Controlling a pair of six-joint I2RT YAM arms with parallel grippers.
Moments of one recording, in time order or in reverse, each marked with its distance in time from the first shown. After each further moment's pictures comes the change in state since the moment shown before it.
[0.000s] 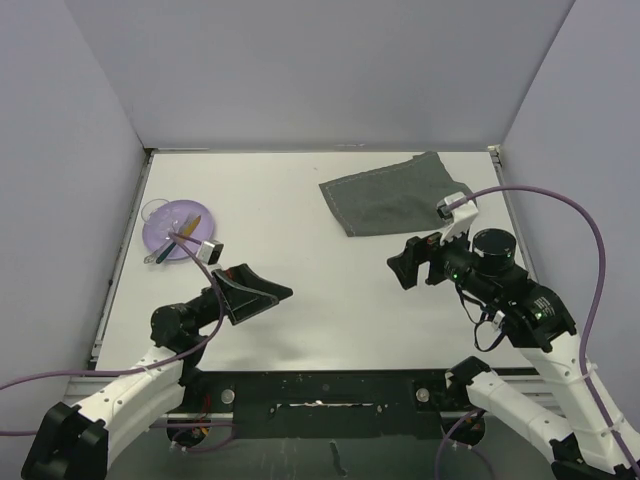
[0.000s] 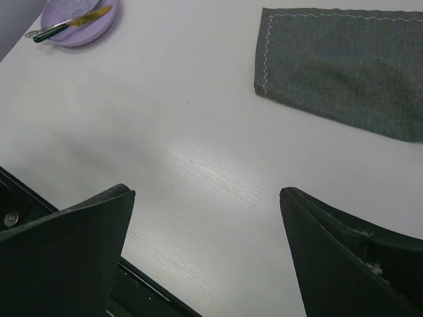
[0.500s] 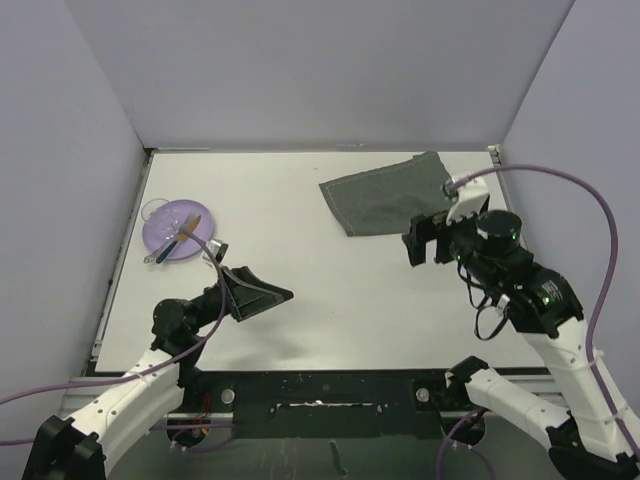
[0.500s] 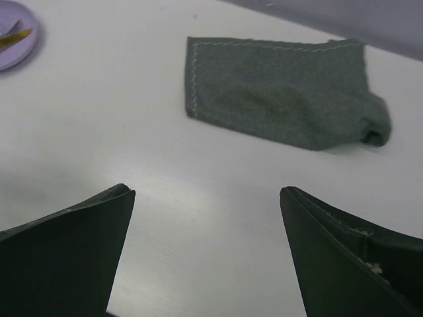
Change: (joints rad) left arm -0.004 -0.079 0.002 -0.200 0.008 0.016; right arm 0.004 0.062 0.109 -0.042 0.153 -0.094
